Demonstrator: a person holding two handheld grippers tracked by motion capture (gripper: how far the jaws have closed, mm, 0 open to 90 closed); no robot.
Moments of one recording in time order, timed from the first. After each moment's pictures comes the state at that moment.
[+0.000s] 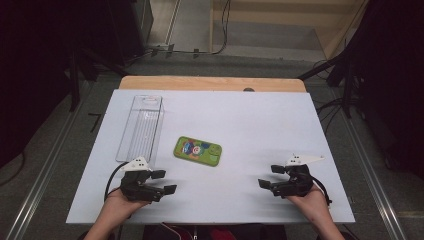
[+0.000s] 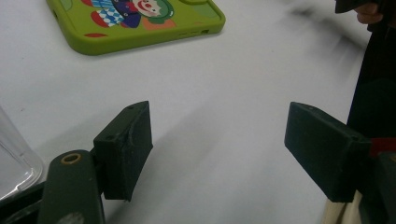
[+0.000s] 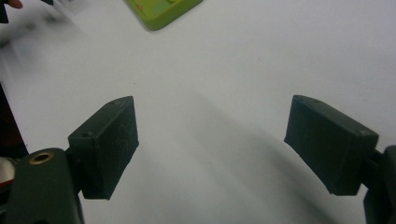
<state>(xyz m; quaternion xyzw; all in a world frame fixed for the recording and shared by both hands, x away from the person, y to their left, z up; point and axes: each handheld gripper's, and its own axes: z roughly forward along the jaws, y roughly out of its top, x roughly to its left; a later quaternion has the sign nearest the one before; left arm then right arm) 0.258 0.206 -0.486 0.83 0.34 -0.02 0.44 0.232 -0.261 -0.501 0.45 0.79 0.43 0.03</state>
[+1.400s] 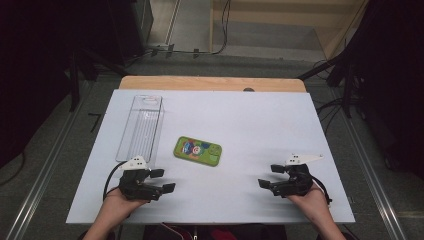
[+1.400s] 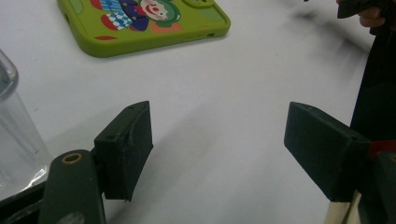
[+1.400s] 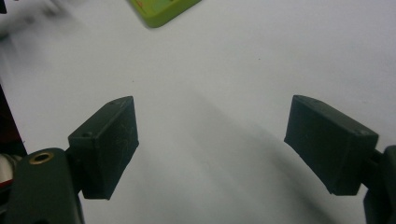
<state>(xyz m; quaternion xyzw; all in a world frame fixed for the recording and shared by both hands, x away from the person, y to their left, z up) 0.259 0.209 -0.484 0.83 0.35 -0.02 0.44 0.234 -0.261 -0.501 0.44 0.79 0.42 0.03</state>
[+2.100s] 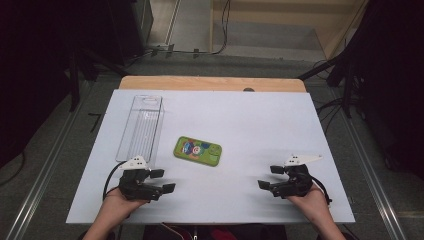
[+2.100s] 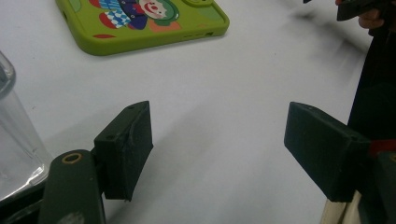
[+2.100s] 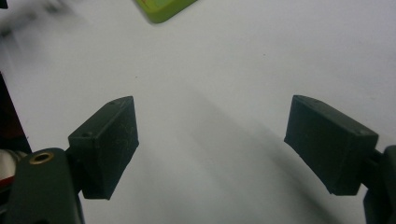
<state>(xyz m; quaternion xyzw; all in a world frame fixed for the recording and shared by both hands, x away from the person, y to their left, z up) 0.260 0.209 -0.483 0.83 0.35 -0.02 0.44 0.233 -0.260 -0.502 0.44 0.80 0.42 0.03</state>
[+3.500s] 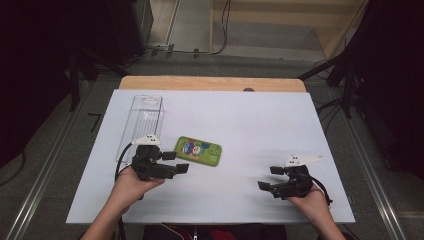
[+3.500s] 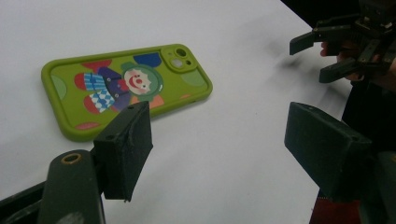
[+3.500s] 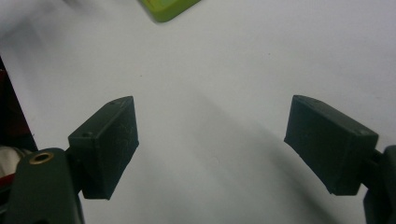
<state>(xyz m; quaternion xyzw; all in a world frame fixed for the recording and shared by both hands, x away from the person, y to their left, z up) 0.293 0.167 -0.437 0.82 0.36 -0.04 0.44 0.231 -0.260 -0.500 0.43 0.80 0.42 0.02</state>
